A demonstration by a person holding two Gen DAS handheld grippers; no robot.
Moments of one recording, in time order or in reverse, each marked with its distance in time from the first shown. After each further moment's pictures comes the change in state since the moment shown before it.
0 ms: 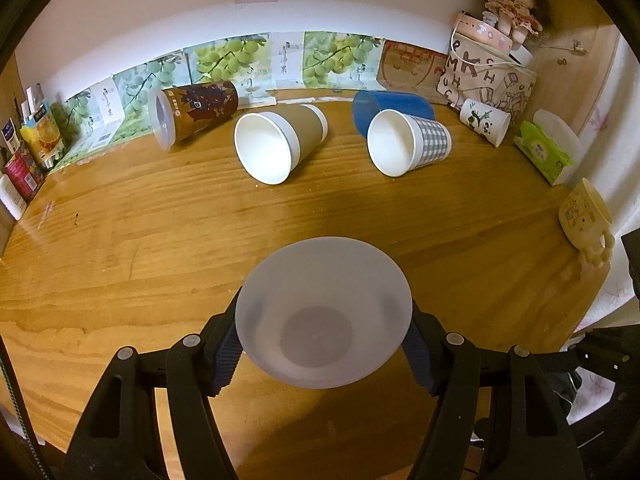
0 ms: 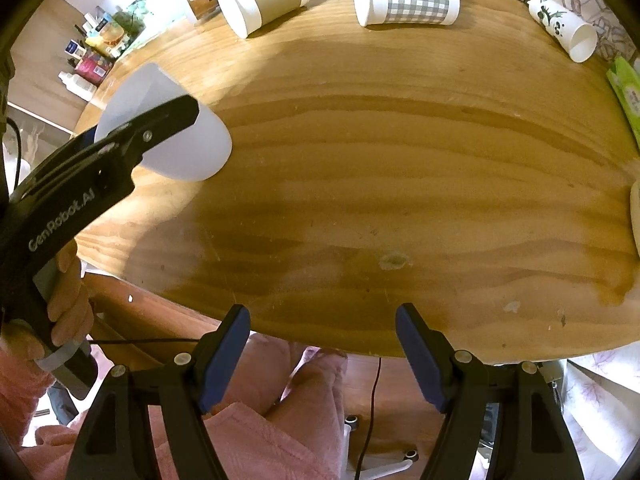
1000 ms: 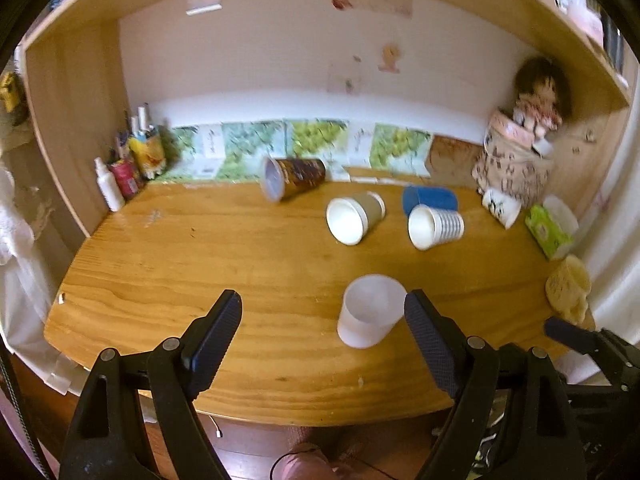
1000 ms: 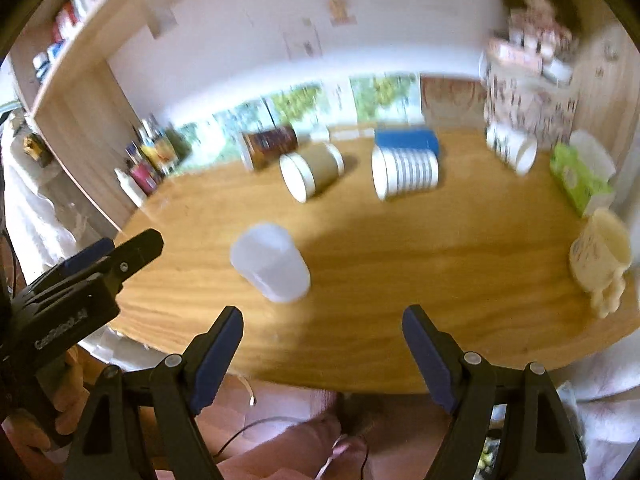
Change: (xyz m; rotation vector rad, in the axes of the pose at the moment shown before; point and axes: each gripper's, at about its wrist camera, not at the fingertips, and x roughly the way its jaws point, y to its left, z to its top) left arm -0.158 0.026 -0.005 -0.170 -0.199 0.167; right arm -0.136 0.064 -0.035 0.002 -0.573 -0.024
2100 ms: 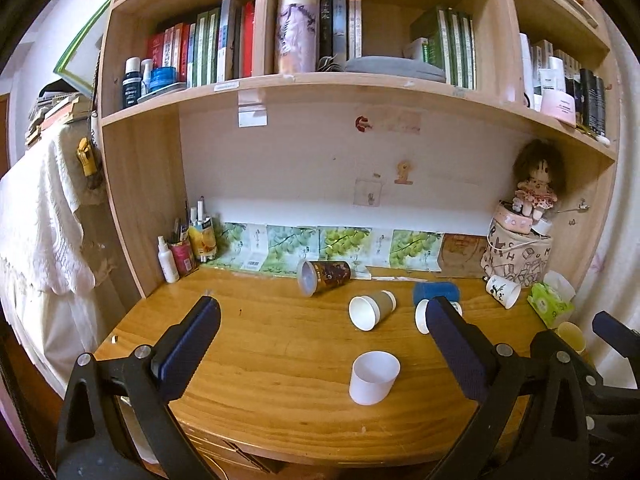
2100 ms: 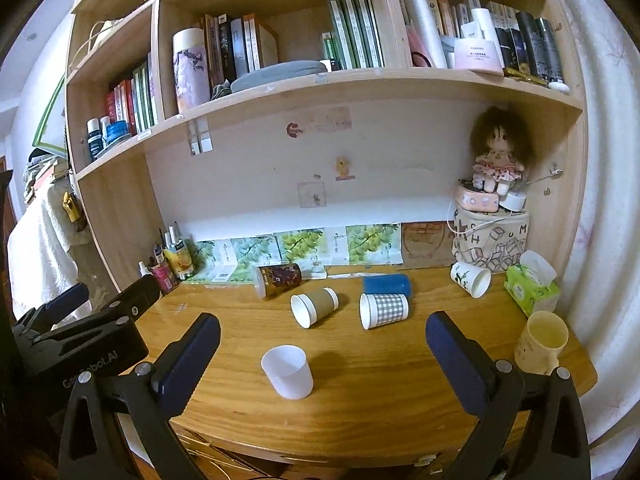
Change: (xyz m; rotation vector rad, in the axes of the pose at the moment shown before) left arm -0.106 -0.022 -0.003 -0.021 -0.357 0.128; right arm -0.114 0.016 -0.001 -0.016 -0.414 -0.048
